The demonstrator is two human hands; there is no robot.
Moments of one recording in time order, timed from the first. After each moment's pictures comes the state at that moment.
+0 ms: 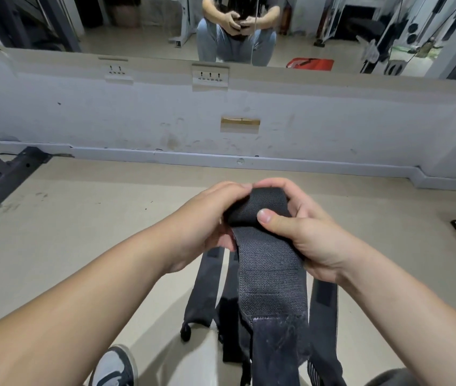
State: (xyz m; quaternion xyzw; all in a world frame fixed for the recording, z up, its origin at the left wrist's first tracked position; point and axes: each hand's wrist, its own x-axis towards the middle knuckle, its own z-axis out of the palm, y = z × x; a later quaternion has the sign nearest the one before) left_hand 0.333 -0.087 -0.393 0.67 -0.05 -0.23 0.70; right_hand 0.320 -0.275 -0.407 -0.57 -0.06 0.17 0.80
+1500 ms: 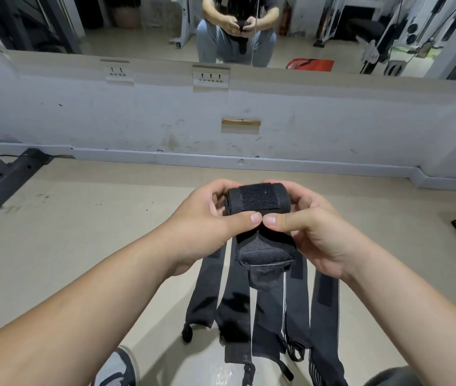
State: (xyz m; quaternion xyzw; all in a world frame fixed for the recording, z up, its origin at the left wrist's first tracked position) left_hand 0.328 -0.083 -0.400 0.69 -0.06 -0.14 0.70; right_hand 0.330 -0.287 -0.407 -0.60 -0.03 0.17 0.78
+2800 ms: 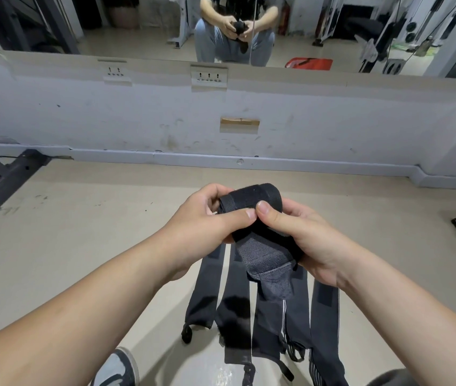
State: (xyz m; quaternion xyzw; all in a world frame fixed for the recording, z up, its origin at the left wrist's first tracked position) left_hand 0.327 -0.085 -0.400 0.70 -0.01 -0.15 0.70; right_hand 0.326 -0.283 -0.419 -0.62 0.02 0.21 0.76
